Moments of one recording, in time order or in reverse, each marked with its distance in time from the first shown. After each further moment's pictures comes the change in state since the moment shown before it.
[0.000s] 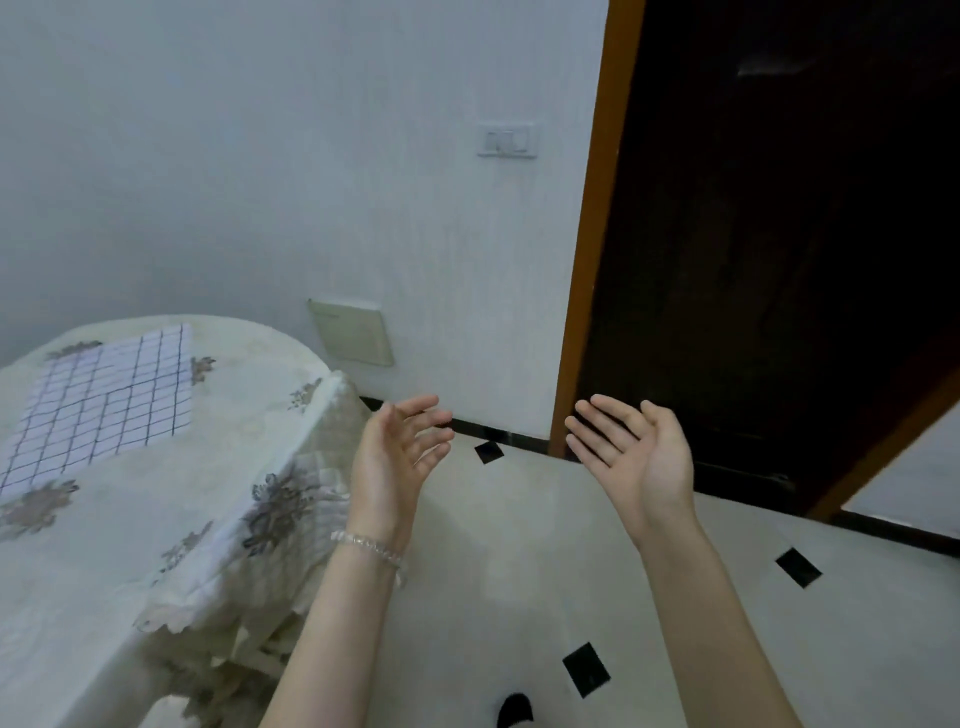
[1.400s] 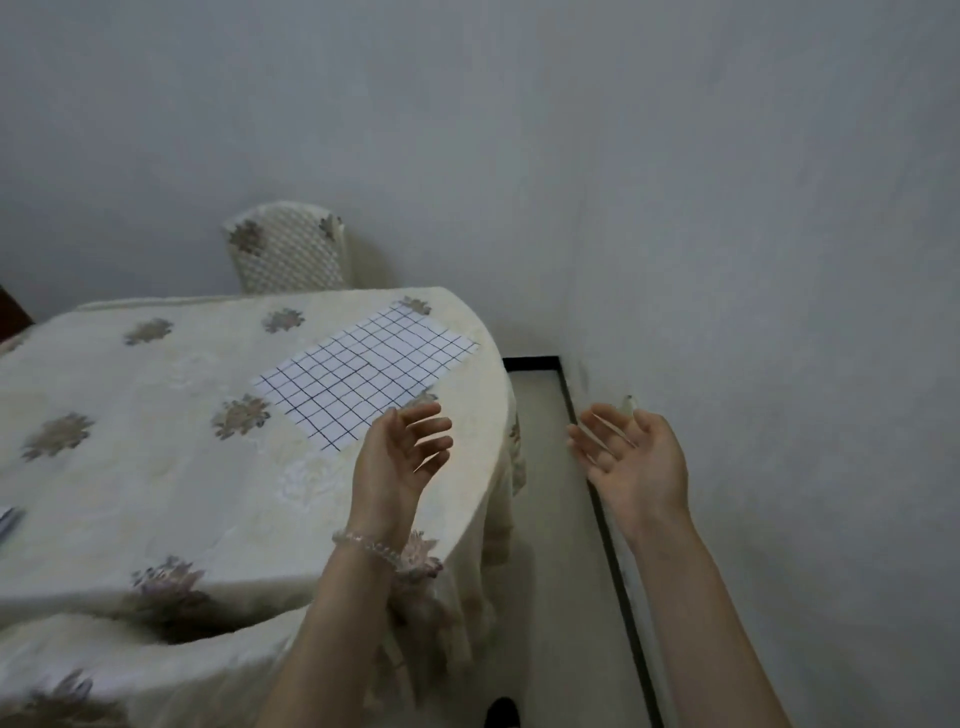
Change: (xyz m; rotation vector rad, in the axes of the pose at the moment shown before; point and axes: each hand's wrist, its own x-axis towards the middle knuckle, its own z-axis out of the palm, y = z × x) left_hand 0.489 0.118 -0.073 -0.249 1.063 0.519; right_hand 0.586 0.108 0.461 -0.306 -0.889 0.728
